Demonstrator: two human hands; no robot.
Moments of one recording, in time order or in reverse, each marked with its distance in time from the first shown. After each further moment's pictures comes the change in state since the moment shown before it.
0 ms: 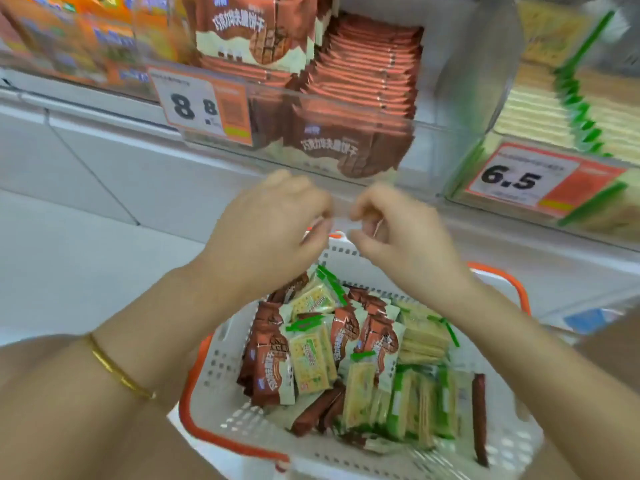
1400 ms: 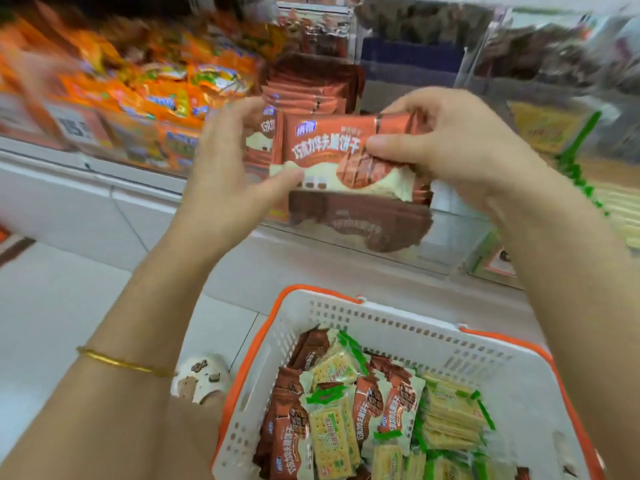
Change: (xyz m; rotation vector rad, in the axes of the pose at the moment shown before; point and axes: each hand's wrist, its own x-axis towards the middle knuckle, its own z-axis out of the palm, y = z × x) left_hand 0.039 -0.058 -0.065 -0.406 0.476 -0.282; right_hand 0.093 -0.064 -0.094 0.415 0.065 0.016
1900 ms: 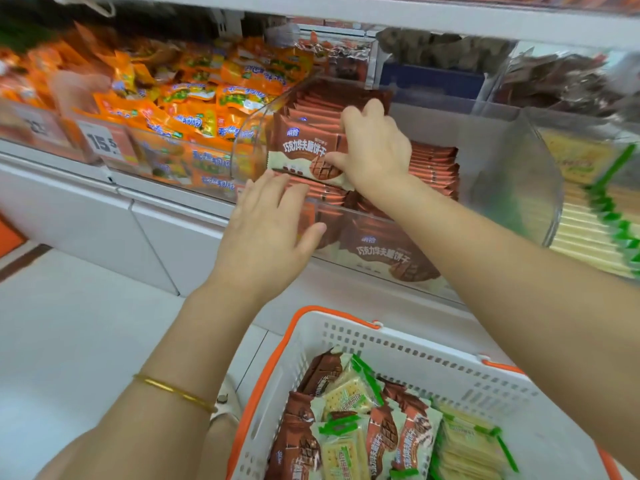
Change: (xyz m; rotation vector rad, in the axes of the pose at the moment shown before) left_hand -0.008 -0.025 0.016 0.562 -0.207 0.029; right_hand 0.111 0.021 0.090 -0.870 0.249 -0.156
